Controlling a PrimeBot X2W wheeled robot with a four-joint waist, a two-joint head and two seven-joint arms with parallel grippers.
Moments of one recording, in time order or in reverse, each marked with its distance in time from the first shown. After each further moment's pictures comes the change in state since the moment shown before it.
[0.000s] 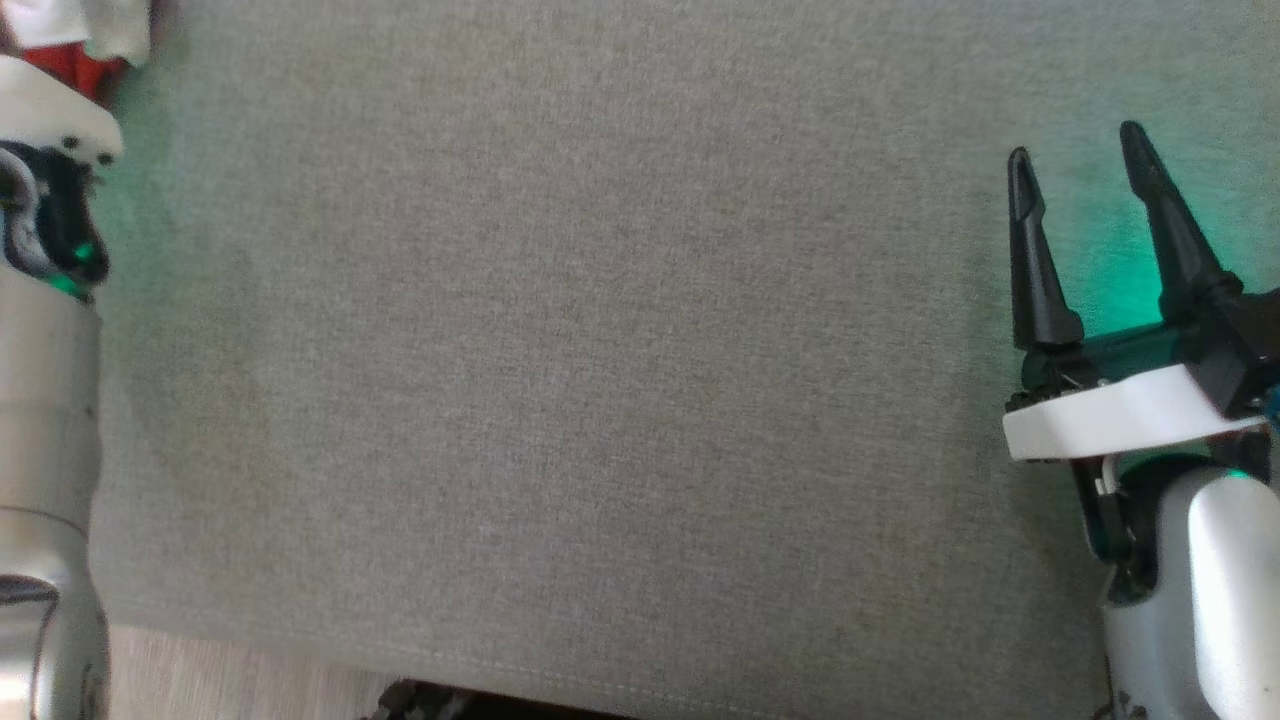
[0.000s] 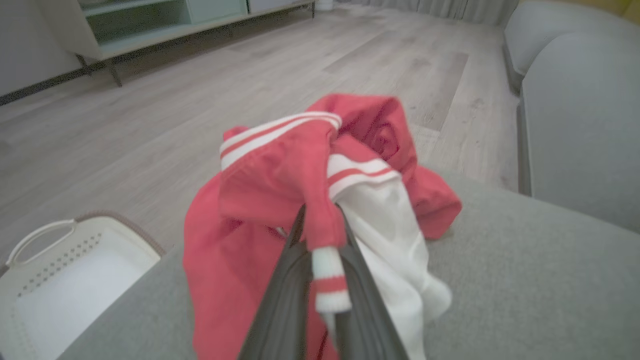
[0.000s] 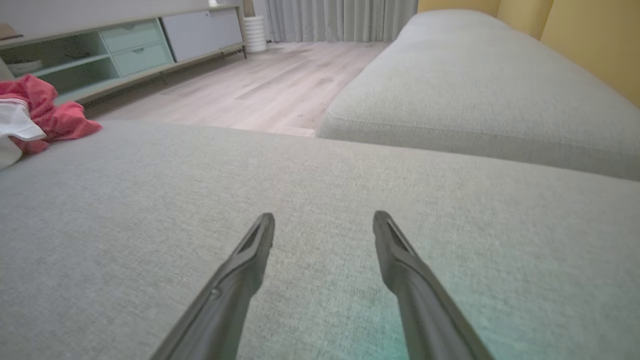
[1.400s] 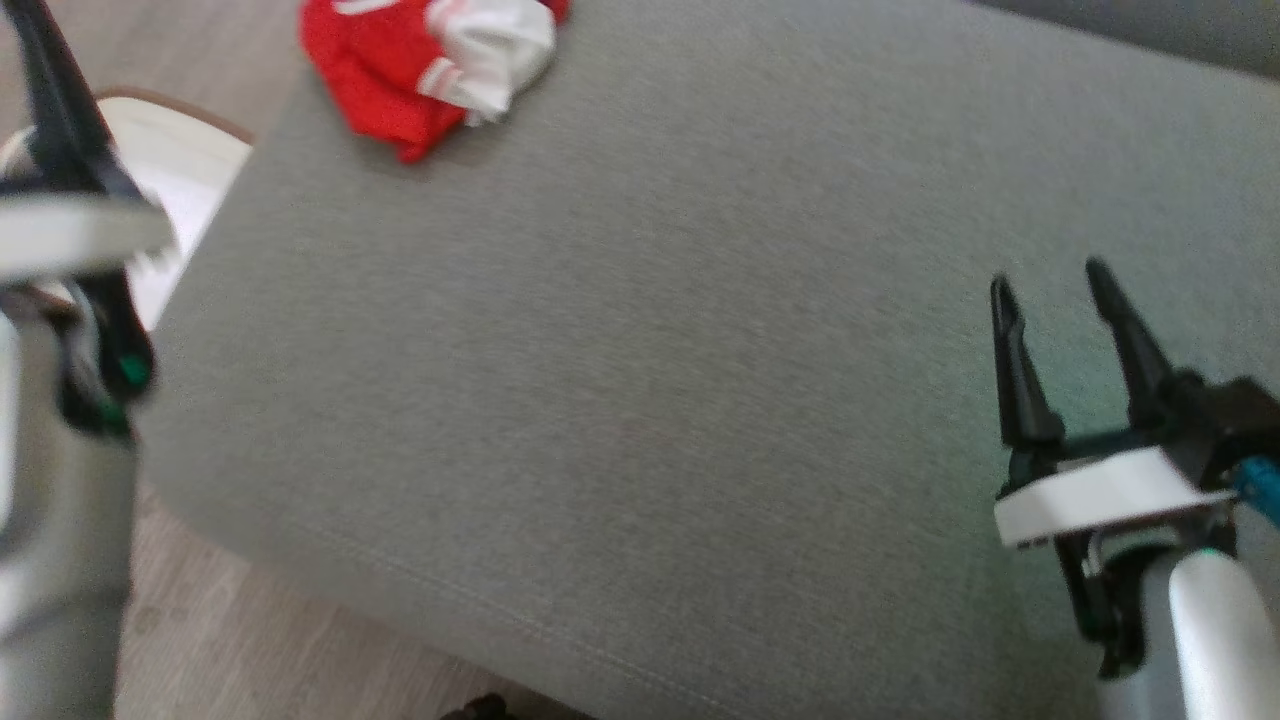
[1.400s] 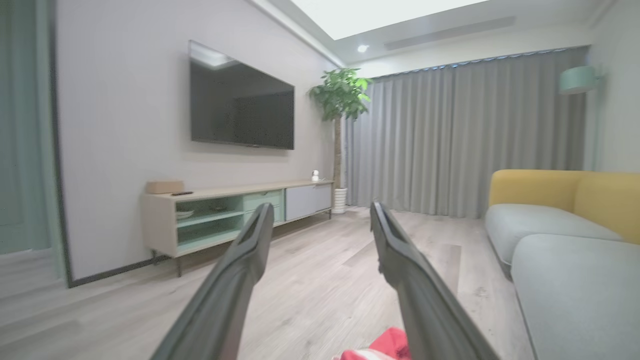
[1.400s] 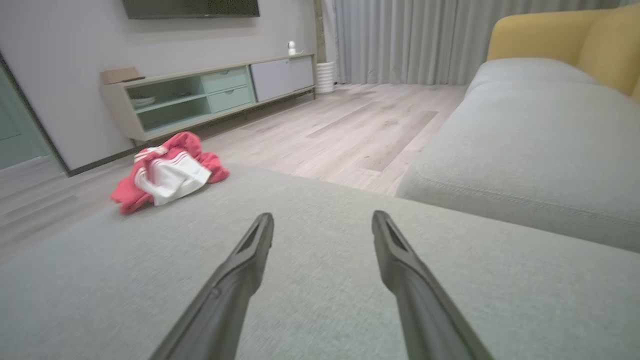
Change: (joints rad) left arm 0.434 0.024 0.006 -0.819 0.115 0.121 -0.075; right arm 0.144 0.005 -0.015 0.090 0.078 0.000 -0.031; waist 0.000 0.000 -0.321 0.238
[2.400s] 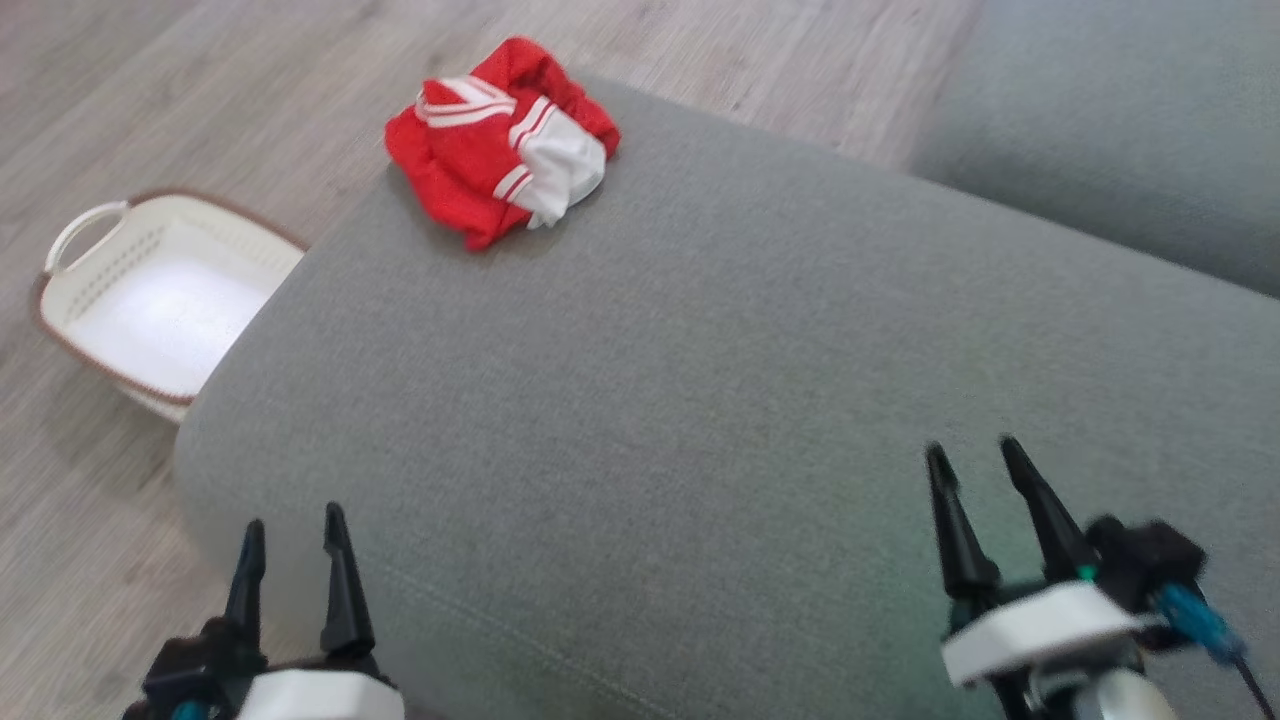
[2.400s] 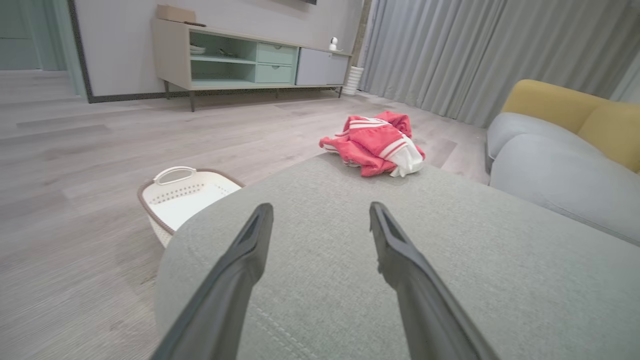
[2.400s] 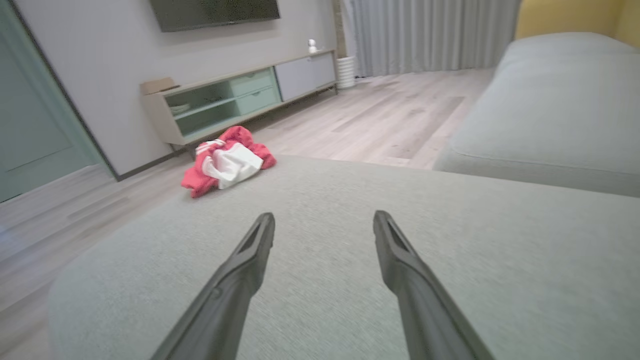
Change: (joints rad) left arm 0.657 -0.122 -0.184 0.021 -0.017 0.053 -0.090; right arm 0.175 0.002 0.063 0.224 0.191 0.000 -0.142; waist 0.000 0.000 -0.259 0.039
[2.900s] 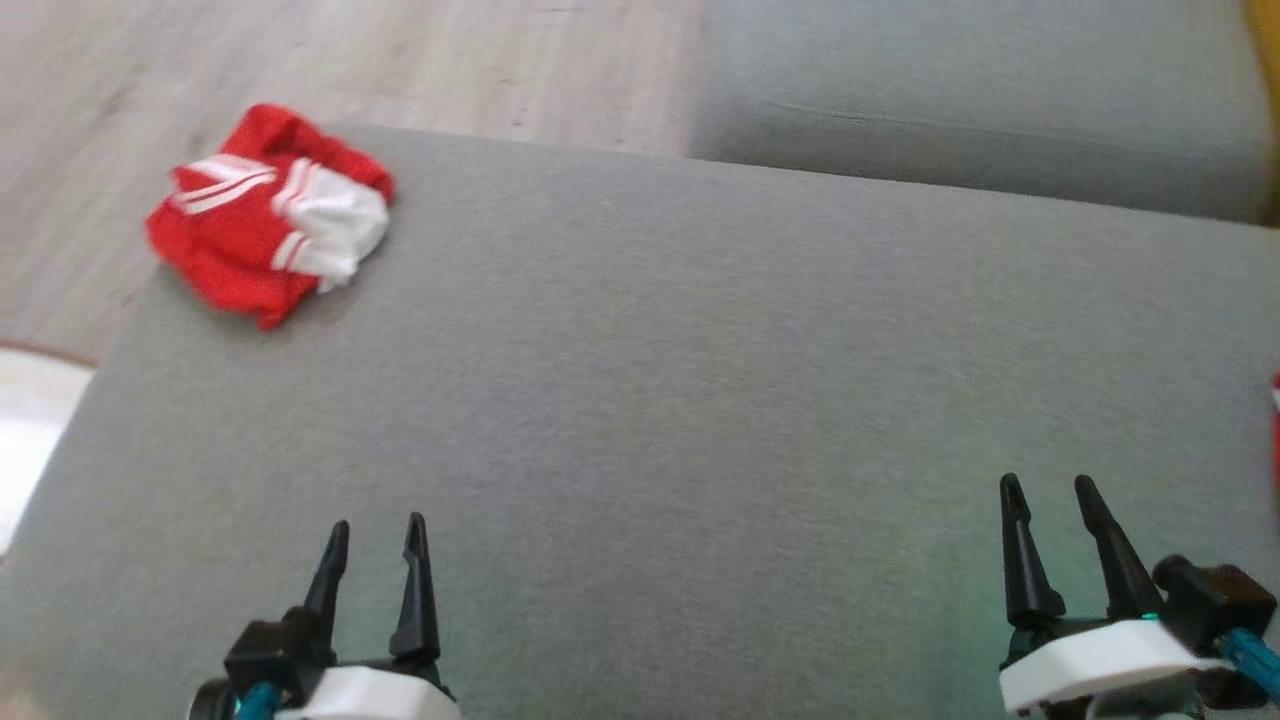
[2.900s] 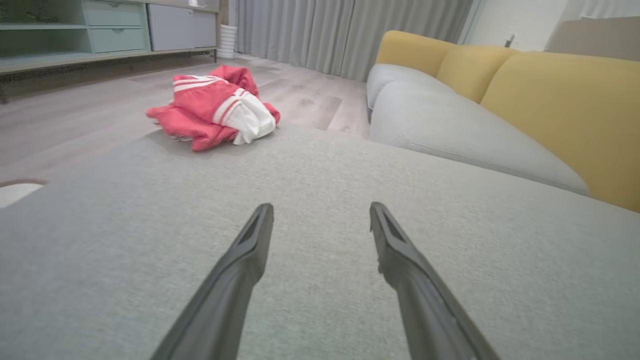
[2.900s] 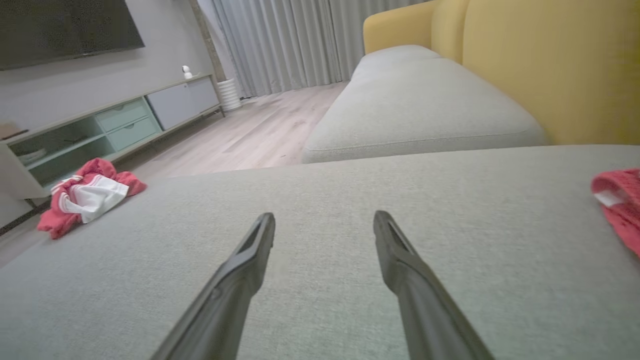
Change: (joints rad) left arm -0.029 -0.034 -0.079 0.081 0.024 -0.048 0.011; right arm 0.035 -0.001 -0.086 0.013 0.011 0.000 -0.022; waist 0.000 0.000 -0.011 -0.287
